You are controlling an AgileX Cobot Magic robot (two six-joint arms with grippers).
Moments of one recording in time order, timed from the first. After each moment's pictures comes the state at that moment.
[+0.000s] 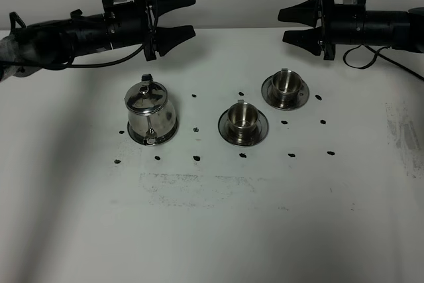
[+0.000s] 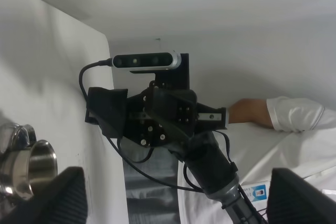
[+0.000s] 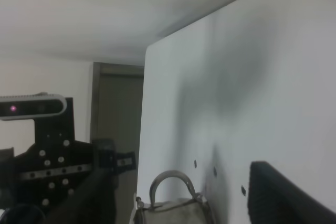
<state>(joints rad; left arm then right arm) -0.08 2.48 -1.83 -1.76 1.08 0.77 -0.01 2.59 -2.06 1.51 1.21 -0.62</state>
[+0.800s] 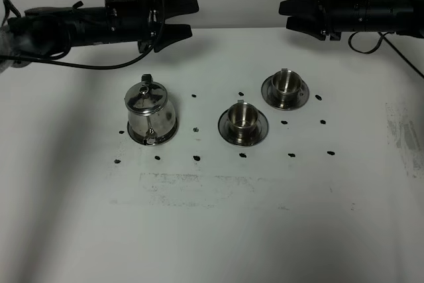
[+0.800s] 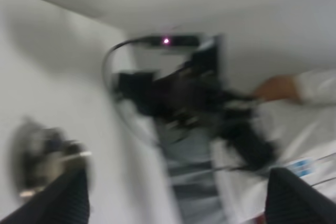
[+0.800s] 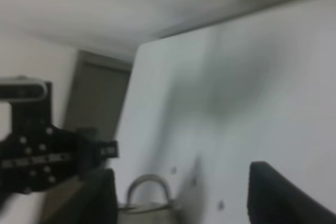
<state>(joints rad) -0.08 2.46 -1.91 -1.56 1.04 0.82 -0.01 2.59 -2.19 1.39 1.19 -0.75</state>
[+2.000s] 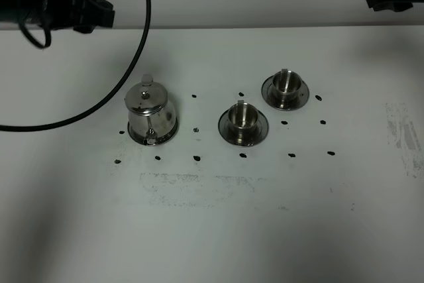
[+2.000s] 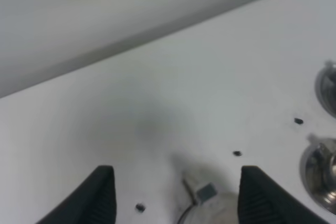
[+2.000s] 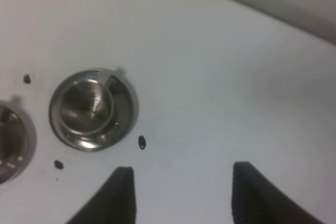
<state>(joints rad) -0.19 1.59 -1.28 -0.35 0.39 0.51 0.10 1.72 -1.62 0.21 0.92 -0.45</state>
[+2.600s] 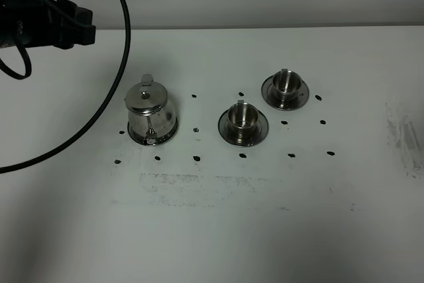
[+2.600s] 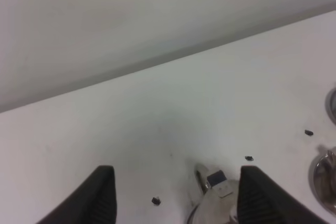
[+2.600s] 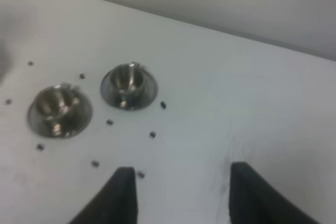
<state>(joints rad) -0.19 1.44 -1.10 -0.35 0.26 0.51 0.10 0.73 -0.96 0.19 0.92 -0.31</state>
